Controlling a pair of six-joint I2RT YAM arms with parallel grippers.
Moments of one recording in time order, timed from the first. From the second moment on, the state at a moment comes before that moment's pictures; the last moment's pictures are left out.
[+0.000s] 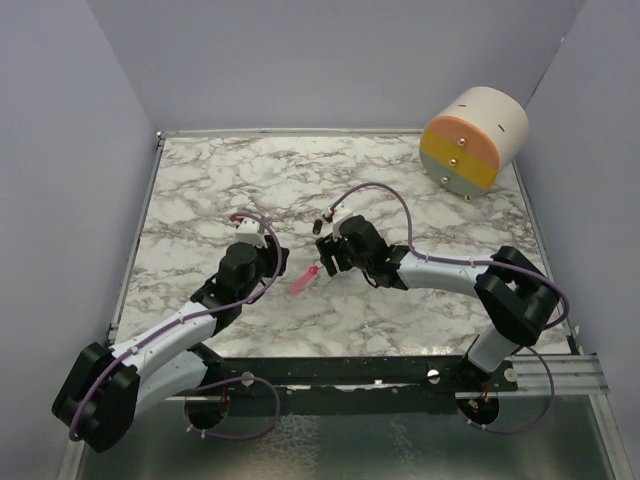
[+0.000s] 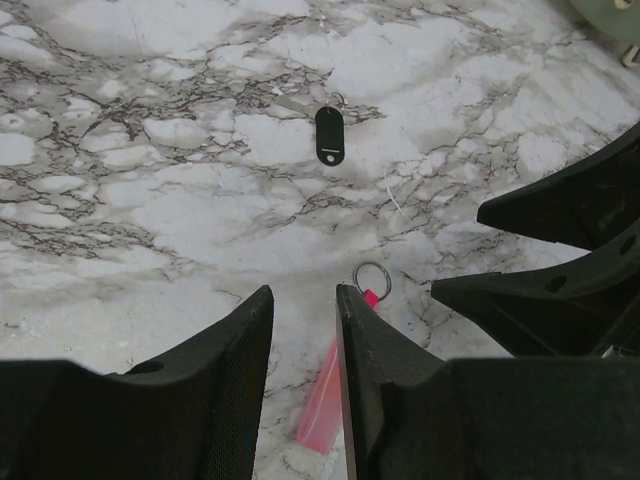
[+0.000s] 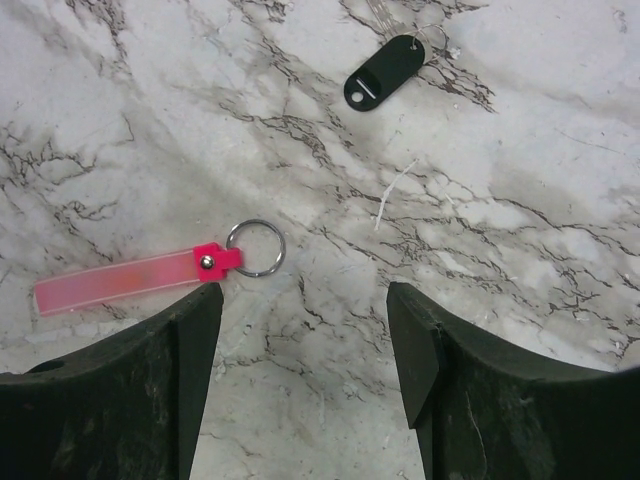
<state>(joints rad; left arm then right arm) -0.58 0.96 0.35 0.28 -0.18 -0.46 0.87 1.65 0.88 0.15 0.16 0.14</state>
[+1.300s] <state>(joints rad) -0.61 1.07 0.28 0.41 -0.12 -0.52 0.63 1.93 1.21 0.19 -0.08 0.07</state>
